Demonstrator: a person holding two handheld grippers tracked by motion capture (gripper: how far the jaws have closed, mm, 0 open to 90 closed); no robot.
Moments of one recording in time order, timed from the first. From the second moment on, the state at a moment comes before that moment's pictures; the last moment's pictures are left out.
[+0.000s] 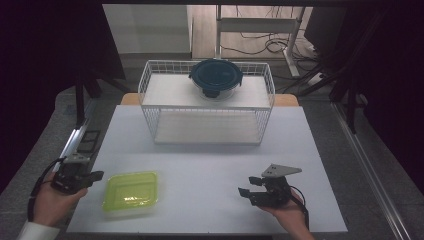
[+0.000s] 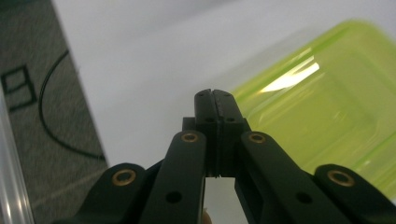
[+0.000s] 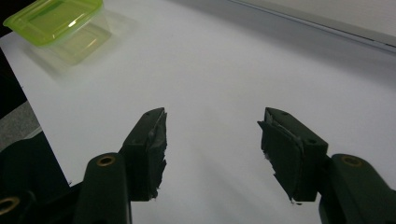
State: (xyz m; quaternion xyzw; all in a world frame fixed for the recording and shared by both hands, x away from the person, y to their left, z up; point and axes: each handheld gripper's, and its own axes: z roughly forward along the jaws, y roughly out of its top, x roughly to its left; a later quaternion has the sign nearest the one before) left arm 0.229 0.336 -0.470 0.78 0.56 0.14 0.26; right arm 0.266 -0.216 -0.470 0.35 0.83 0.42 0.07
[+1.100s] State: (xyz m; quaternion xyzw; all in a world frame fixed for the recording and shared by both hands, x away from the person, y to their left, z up) left arm 0.263 0.203 -0.500 0.84 0.47 0.02 0.26; right arm 0.266 -0.219 -0.469 0.37 0.82 0.42 0.08
